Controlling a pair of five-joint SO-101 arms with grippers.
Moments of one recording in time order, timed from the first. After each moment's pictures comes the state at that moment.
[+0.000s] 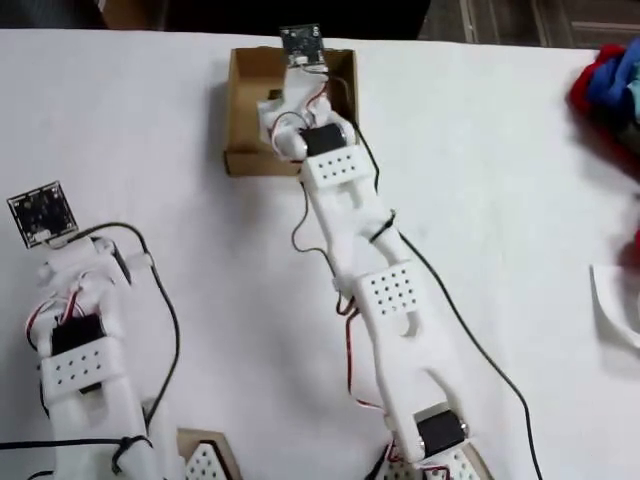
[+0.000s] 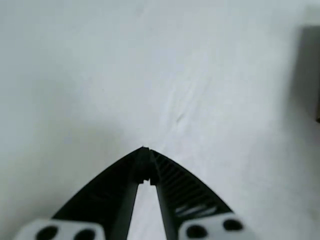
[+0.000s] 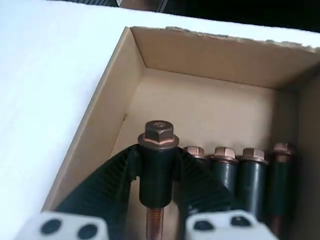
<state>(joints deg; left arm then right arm) -30.6 -52.0 74.2 24.3 4.4 -25.6 69.5 -76.1 50.9 -8.1</state>
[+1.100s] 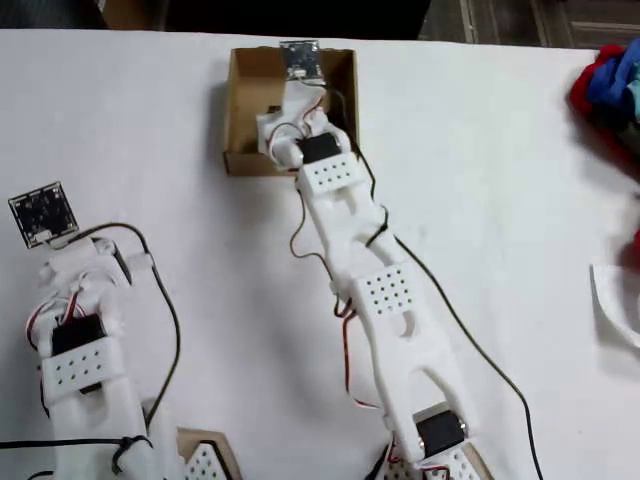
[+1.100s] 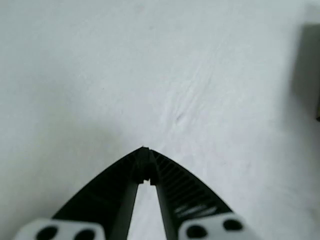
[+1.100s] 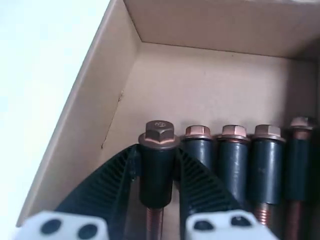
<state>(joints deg) -30.5 -52.0 74.3 24.3 4.4 -26.1 72.7 -75.5 50.6 -10.7</state>
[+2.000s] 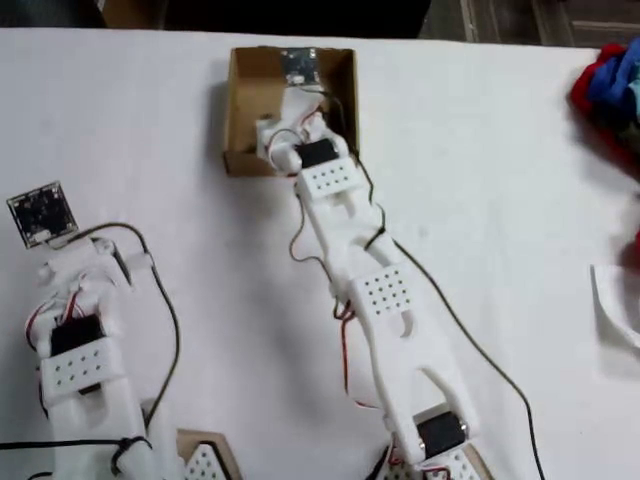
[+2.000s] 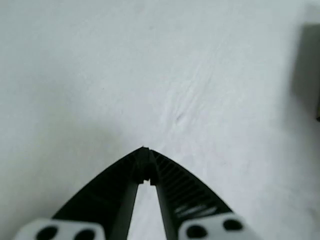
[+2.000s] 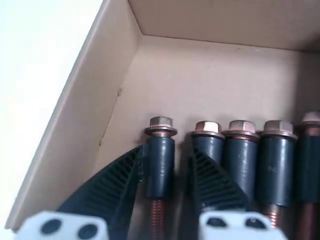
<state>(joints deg) -30.5 -52.0 74.3 24.3 4.4 -26.3 75.6 -75.7 48.6 -10.8</state>
